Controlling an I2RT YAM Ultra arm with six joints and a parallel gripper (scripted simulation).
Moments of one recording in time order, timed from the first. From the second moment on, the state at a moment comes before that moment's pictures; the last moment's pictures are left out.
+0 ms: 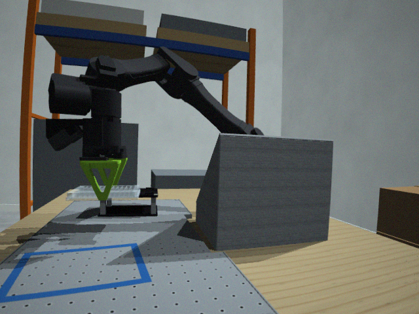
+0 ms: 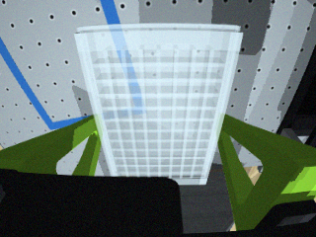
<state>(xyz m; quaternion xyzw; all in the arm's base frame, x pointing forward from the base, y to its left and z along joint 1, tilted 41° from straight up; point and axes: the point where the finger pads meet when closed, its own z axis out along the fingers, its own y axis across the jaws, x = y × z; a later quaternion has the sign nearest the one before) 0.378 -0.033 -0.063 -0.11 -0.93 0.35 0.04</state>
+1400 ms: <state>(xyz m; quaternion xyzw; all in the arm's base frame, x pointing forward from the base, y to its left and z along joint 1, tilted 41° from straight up) 0.350 -0.107 0.036 -0.11 -0.93 0.35 0.03</state>
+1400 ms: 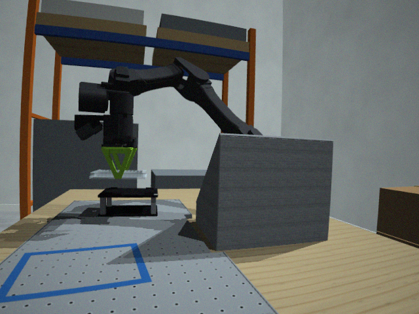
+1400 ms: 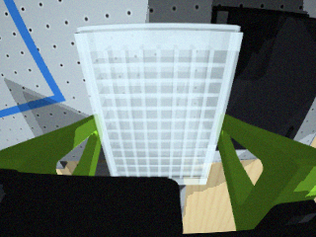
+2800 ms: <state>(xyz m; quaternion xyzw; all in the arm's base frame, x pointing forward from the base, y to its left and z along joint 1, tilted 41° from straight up) 0.318 -0.178 0.128 -0.11 -0.93 0.35 0.03</state>
